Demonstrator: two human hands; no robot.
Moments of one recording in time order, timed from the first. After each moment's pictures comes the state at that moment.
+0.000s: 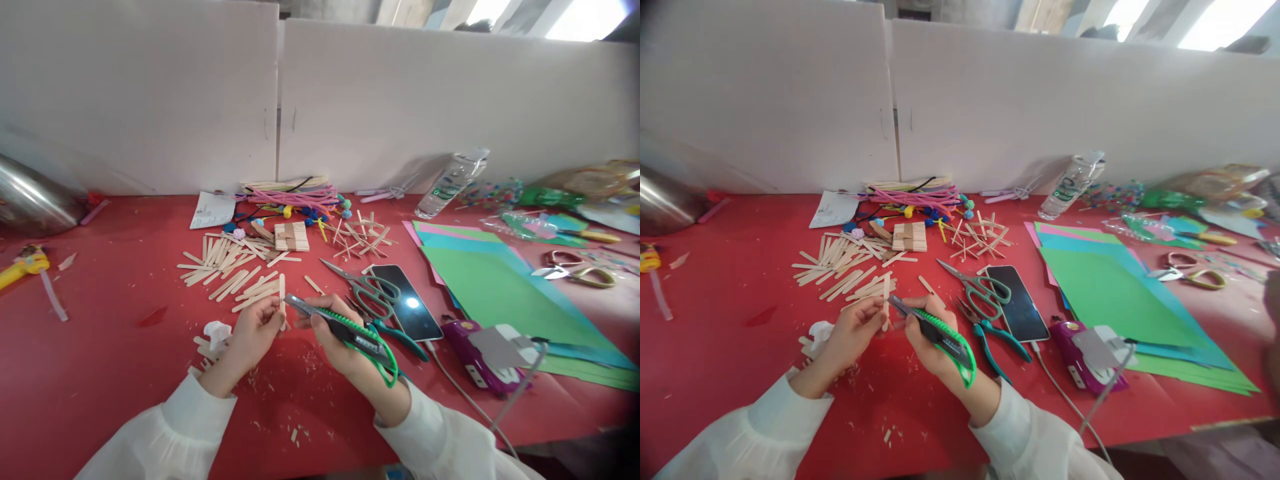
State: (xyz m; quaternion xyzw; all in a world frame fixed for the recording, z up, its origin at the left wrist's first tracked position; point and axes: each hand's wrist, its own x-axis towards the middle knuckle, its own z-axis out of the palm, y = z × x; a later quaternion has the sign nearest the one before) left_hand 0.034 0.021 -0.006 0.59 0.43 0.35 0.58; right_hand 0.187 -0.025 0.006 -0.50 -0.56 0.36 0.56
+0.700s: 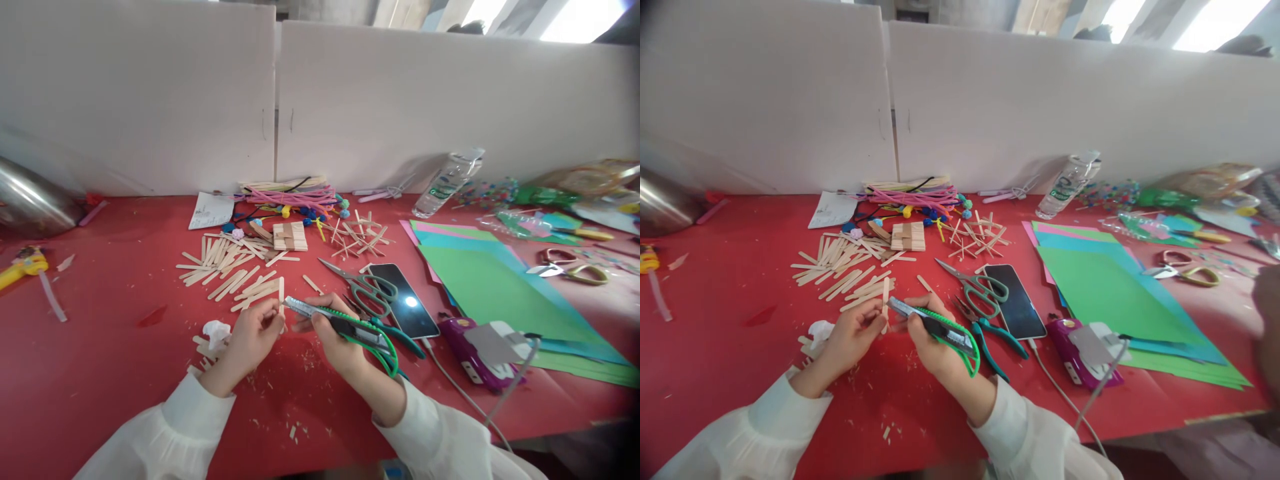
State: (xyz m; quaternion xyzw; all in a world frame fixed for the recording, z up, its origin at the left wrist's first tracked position) left_hand 0.031 0.014 0.002 0.69 0.45 0.30 0.48; right_hand 0.182 -0.027 -0.009 -0.46 -0.46 0.46 0.60
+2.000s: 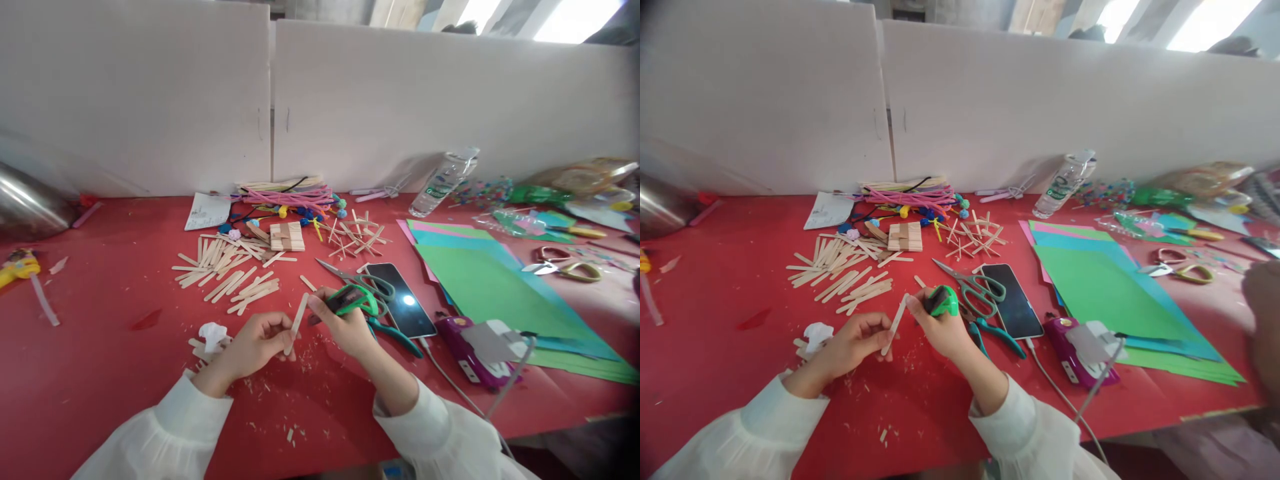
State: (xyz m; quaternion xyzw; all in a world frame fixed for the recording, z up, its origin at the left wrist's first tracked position) left_hand 0.031 0.014 0.003 0.61 0.33 0.22 0.68; right_hand 0.208 -0.004 0.006 -0.54 -0.56 0.42 0.48
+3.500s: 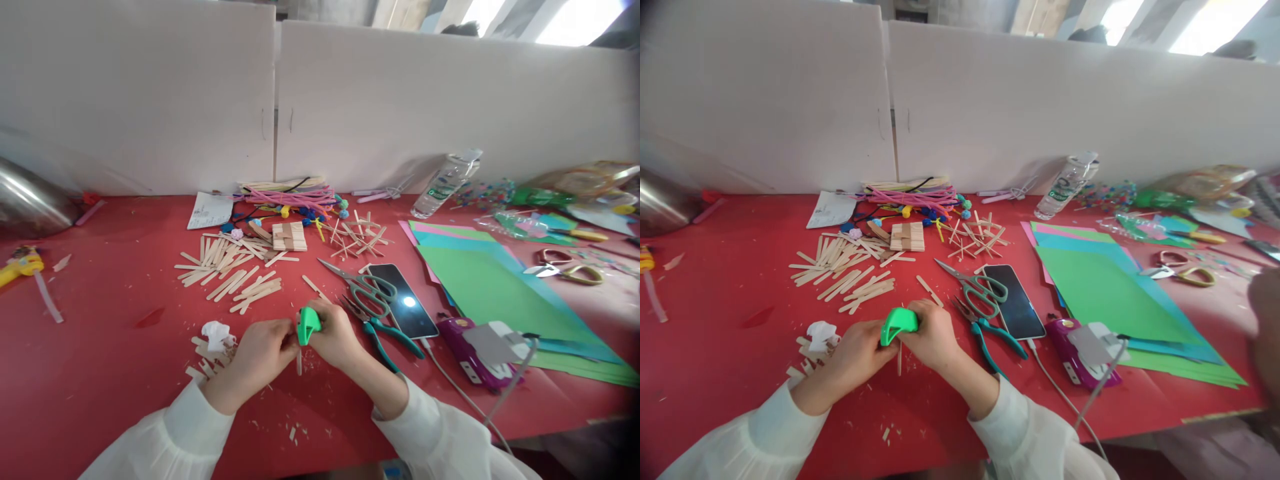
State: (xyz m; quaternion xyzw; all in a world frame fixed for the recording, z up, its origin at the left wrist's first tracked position) left_hand 0.039 0.003 0.001 0.84 0.44 0.17 0.28; right_hand 0.190 -0.010 -0.001 -0.58 -0.63 0.30 0.42
